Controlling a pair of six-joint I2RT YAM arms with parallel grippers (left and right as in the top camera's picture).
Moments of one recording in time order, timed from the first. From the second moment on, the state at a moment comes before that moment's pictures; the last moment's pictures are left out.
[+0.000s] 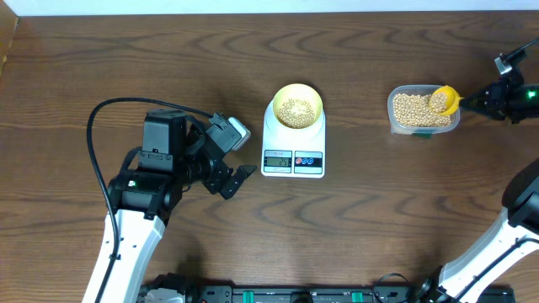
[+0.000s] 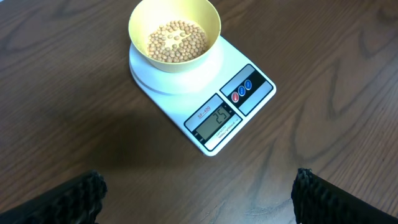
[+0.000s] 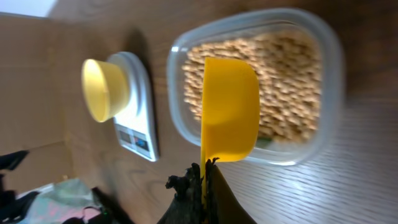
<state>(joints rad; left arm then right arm) -0.17 1.10 0.94 -0.74 0.49 0.51 -0.53 2.15 1.92 -1.47 -0.83 -0.44</state>
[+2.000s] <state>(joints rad) -0.17 1.10 0.94 -0.74 0.49 0.51 0.30 2.15 2.07 -1.27 -0.59 0.00</state>
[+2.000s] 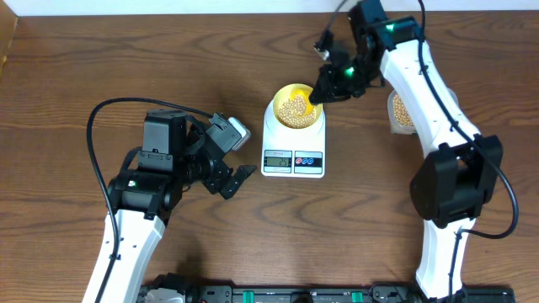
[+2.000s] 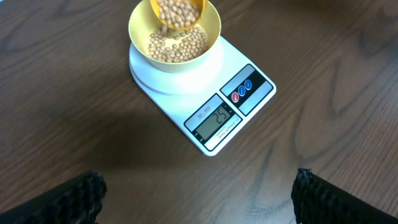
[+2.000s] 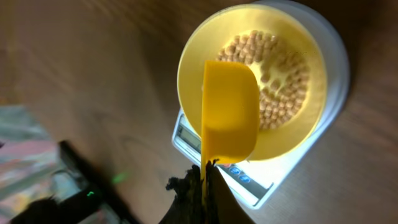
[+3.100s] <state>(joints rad) -0.17 1.10 0.94 -0.74 0.49 0.51 0.57 2.15 2.18 -1.29 0.12 -0.22</state>
